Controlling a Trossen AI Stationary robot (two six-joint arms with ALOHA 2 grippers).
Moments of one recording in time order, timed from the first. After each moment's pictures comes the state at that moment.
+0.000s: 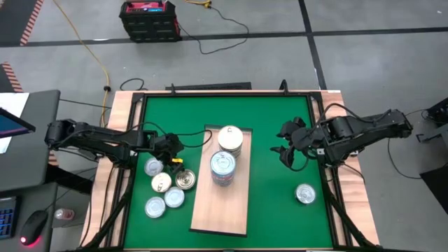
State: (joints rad) left arm 0.07 1.10 0.50 -0.34 0.25 -0.72; right arm 0.23 1.05 1.12 -0.93 0.39 0.56
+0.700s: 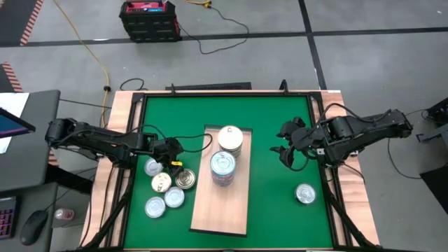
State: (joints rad) left arm 0.01 1.10 0.50 -0.35 0.16 -0.72; right arm 0.23 1.05 1.12 -0.92 0.39 0.55
